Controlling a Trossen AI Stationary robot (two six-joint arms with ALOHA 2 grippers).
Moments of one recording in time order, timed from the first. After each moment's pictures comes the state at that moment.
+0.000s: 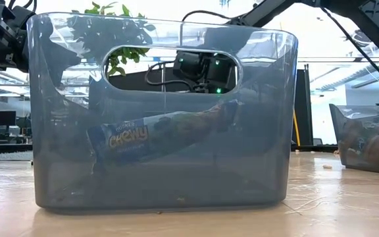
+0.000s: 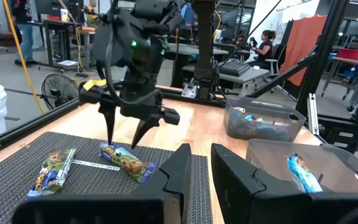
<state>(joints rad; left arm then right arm) -0.03 0.01 0.05 -0.05 -0.11 -0.14 -0.30 2.10 1.56 -0.71 0.09 -0.67</state>
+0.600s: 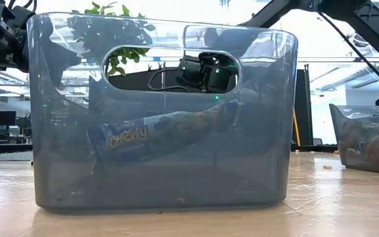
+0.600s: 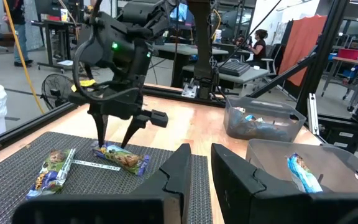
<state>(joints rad) -0.03 0.01 0.05 -0.05 -0.11 -0.14 -0.36 2.13 1.55 -0.65 0.02 -0.56</state>
